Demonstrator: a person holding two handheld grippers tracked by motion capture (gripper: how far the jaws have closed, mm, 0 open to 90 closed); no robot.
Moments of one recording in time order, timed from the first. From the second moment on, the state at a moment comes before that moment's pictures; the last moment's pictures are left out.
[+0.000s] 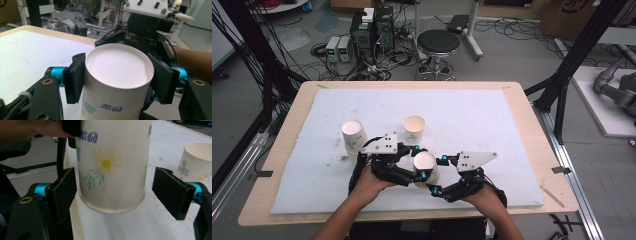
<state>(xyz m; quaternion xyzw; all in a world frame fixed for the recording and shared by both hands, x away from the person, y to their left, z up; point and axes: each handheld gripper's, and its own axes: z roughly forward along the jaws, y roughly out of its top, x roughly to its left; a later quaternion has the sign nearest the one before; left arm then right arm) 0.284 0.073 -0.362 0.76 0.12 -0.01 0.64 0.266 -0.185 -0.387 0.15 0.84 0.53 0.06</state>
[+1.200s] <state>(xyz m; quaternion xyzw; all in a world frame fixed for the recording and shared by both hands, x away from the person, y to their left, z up) 0.285 0.078 -0.353 0.79 0.11 0.00 0.61 0.273 -0.187 -0.385 0.12 0.86 0.49 0.05</state>
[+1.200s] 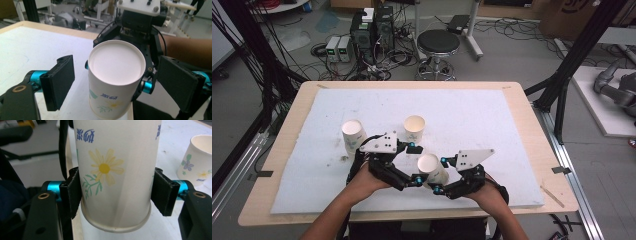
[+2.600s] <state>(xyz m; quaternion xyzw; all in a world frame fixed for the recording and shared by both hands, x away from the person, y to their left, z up) 0.293 0.066 -0.359 0.87 0.08 -0.04 0.48 0.277 -0.150 -0.360 0.03 0.96 0.26 0.07</state>
